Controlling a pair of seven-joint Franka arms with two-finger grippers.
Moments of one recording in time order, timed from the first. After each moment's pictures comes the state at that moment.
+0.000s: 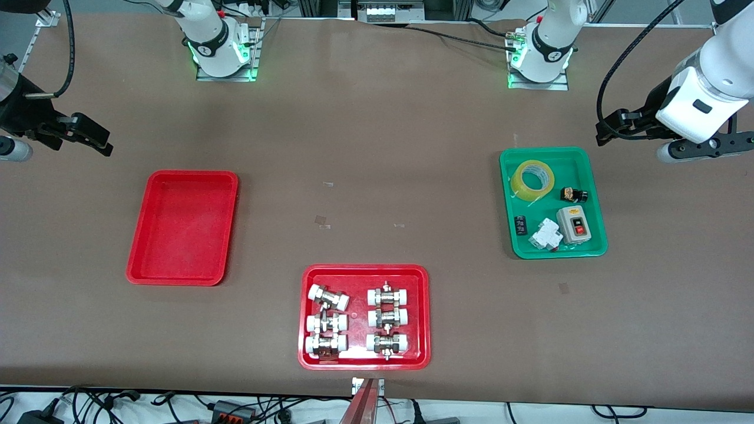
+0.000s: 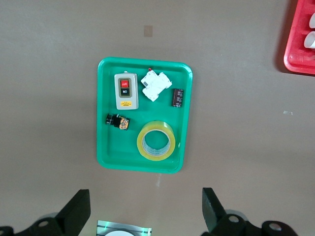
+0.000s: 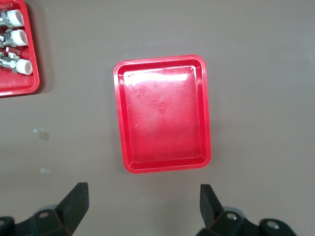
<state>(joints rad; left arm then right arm) 0.16 0.01 -0.29 -1.59 -0.01 1.49 -0.28 0.00 -0.01 0.03 -1.63 -0.02 1.64 0.15</state>
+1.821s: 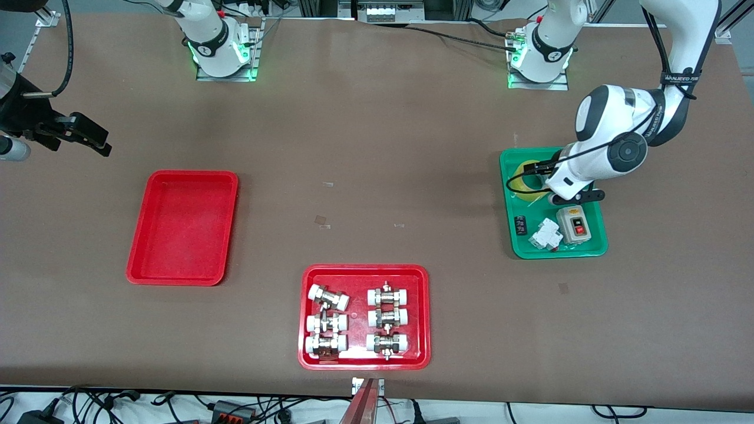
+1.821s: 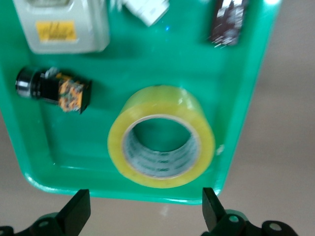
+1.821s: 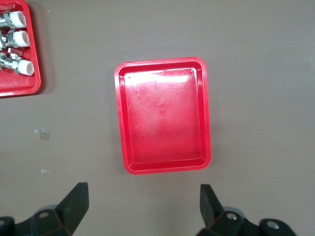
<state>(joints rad) 0.20 0.17 -0.31 -2.29 -0.01 2.08 -0.28 0.00 -0.01 0.03 -1.62 -0.02 1.64 0.14</state>
